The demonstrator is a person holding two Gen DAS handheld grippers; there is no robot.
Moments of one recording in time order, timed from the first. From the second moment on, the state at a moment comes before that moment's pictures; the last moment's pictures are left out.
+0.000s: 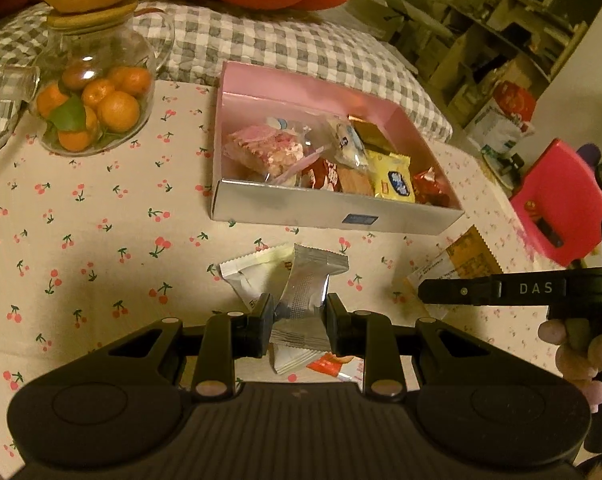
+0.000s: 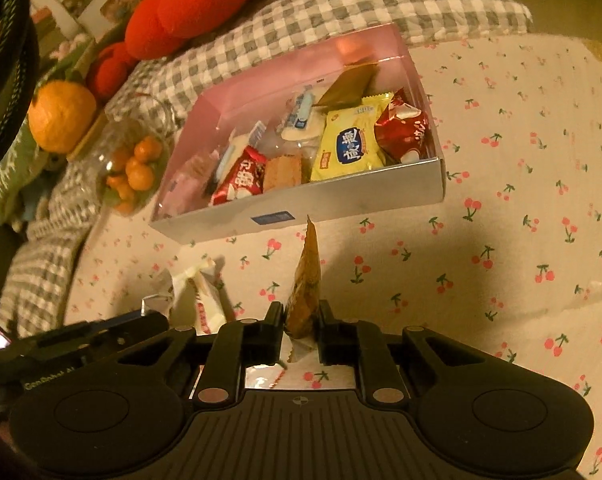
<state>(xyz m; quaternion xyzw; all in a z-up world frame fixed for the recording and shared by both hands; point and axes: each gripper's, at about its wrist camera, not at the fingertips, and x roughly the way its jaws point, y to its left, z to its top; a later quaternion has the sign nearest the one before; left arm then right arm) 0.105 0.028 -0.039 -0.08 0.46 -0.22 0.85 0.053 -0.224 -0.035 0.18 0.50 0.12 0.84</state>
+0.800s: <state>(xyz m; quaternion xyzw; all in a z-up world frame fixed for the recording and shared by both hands) 0.108 0.018 -0.005 -0.12 0.41 -0.22 0.88 0.062 -0.246 0.006 0.26 0.41 0.14 0.86</state>
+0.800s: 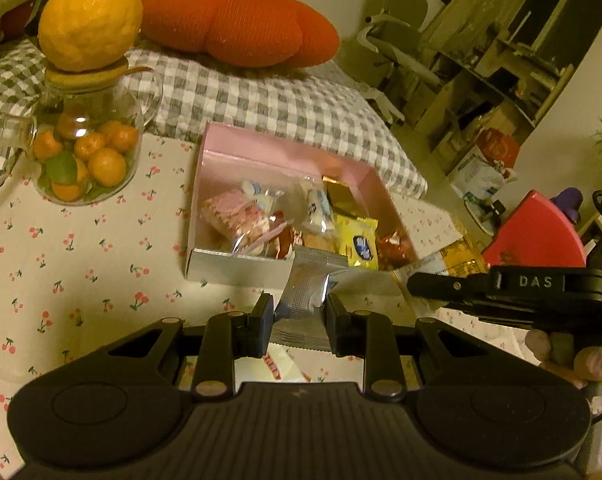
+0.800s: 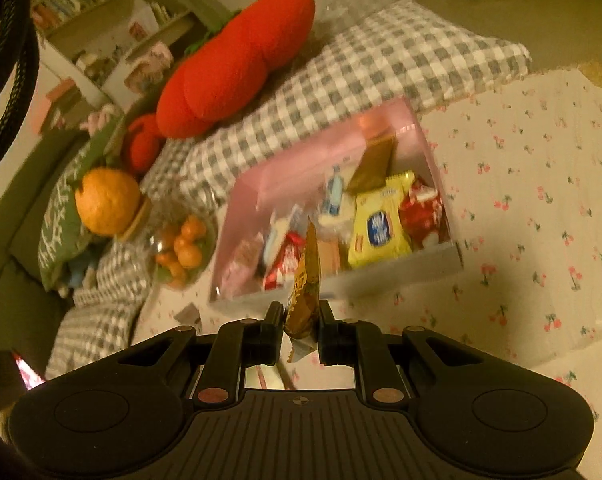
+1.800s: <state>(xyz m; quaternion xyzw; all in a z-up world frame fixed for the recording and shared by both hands) 0.209 -0.057 -0.012 -0.09 0.42 -0.17 0.89 0.112 -0.289 -0.037 0.36 0.40 0.12 0.83</state>
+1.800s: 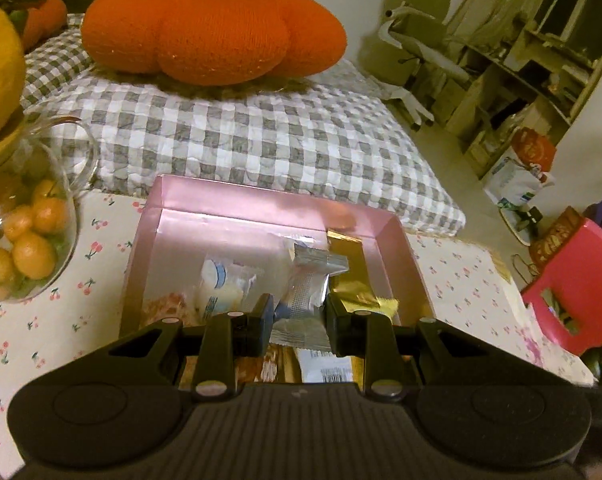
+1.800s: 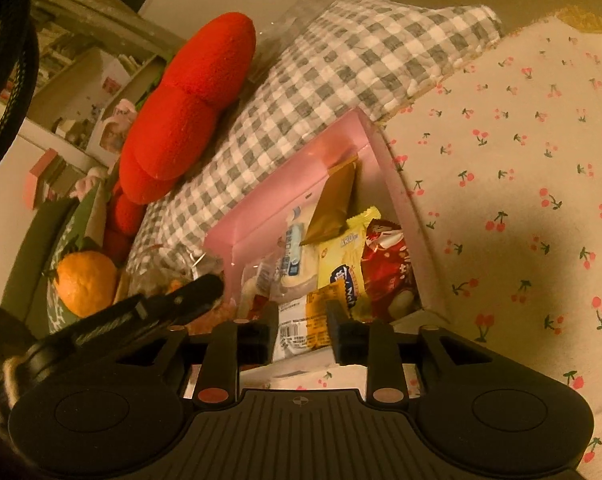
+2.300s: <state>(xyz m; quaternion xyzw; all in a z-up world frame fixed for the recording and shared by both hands) 0.229 -0.071 -0.017 -0.09 0.42 -0.13 0.89 0.110 -0.288 -0.032 0.37 0.40 0.12 0.83</state>
